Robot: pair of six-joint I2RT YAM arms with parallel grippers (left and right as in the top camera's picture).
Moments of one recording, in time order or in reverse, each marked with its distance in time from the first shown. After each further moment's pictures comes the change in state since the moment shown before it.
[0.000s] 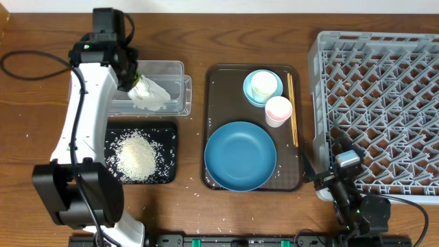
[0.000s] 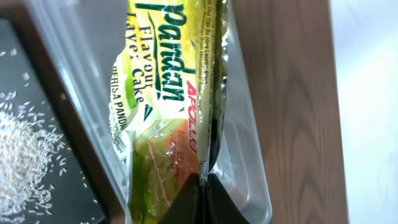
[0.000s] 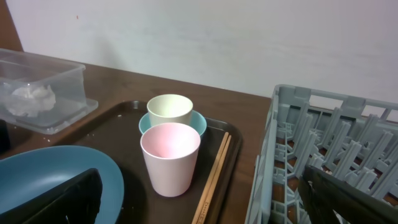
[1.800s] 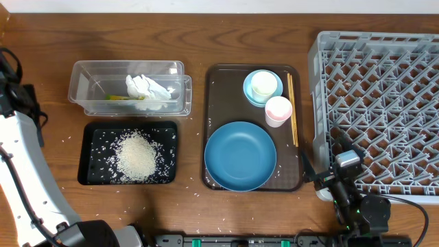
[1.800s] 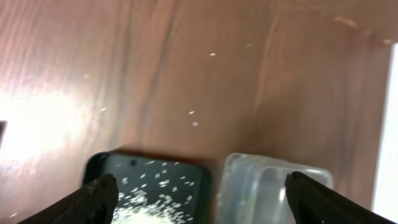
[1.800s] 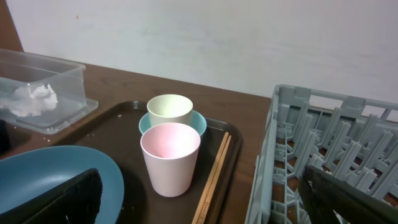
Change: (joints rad) left arm 0.494 -0.281 -0.019 -0.282 -0.198 0.072; right arm 0.000 0.000 0.000 0.000 0.000 0.000
